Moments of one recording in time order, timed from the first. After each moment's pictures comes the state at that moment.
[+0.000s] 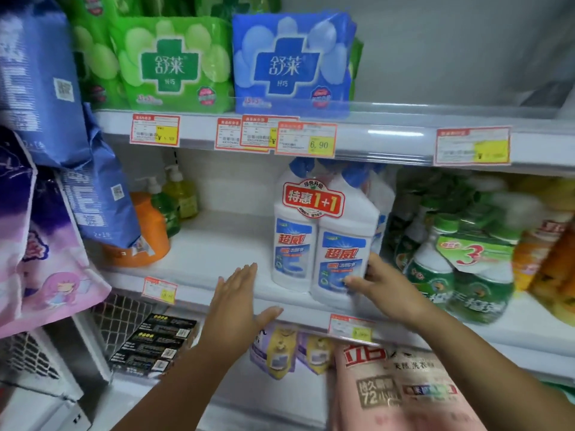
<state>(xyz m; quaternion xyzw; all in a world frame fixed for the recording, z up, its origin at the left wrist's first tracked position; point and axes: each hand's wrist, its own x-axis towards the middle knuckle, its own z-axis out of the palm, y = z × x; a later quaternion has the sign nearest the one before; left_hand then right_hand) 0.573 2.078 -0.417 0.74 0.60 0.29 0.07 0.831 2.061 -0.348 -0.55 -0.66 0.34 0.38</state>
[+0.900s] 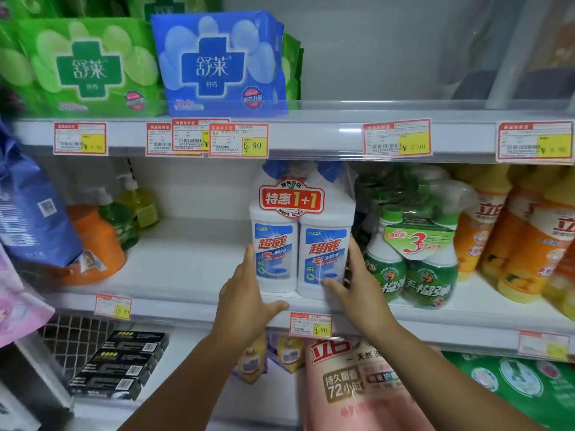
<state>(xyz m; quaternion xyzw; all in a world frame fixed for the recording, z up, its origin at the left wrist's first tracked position) 0.661 2.084 -0.396 0.70 0.58 0.38 0.19 0.853 2.046 -0.376 -0.58 -0.62 0.22 0.48</state>
